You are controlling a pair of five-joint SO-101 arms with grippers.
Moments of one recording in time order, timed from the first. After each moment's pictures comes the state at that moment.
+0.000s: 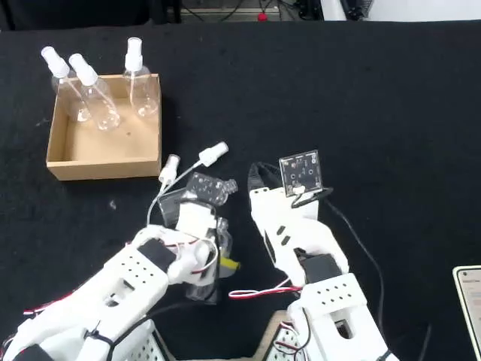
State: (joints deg) left arm 31.8 -43.9 74.3 43.2 13.1; right arm -15.6 -66.1 90.1 9.5 -0.2
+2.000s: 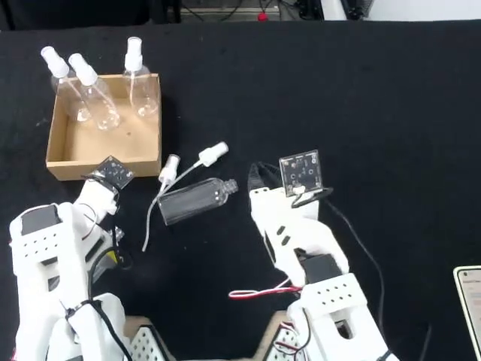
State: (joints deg) left arm -26.2 -44.4 59.2 69.6 -57.0; right arm -15.5 -66.1 90.1 9.5 -0.2
